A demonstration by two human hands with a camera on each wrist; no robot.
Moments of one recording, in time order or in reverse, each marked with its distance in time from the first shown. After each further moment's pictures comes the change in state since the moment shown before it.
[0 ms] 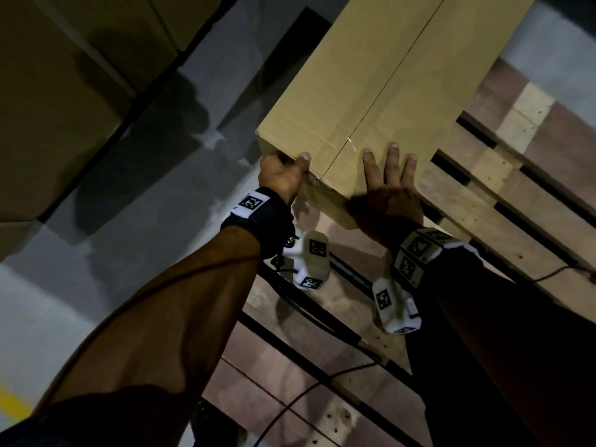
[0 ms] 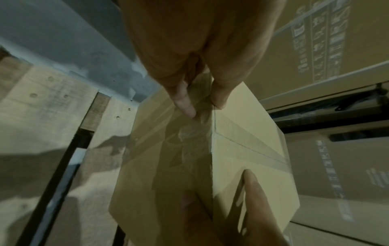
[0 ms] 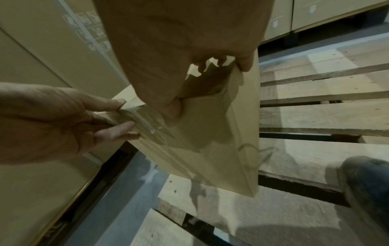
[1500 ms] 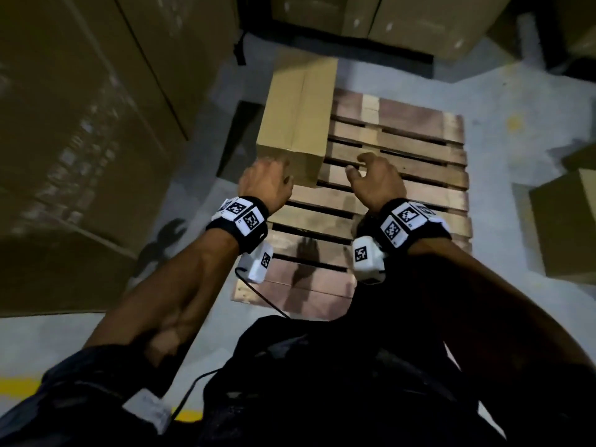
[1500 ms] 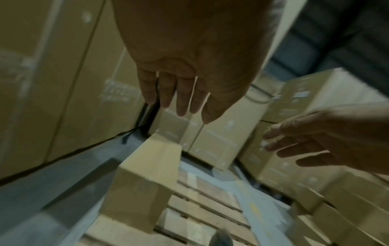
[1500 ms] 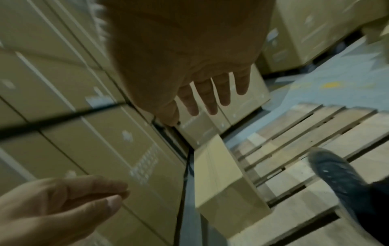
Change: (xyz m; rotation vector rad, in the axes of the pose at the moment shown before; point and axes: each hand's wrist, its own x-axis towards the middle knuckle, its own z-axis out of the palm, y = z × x) left_hand -0.416 0.130 -0.243 1.358 -0.331 0.961; right_hand -0.458 -0.144 -0.145 0.427 0.411 0.368
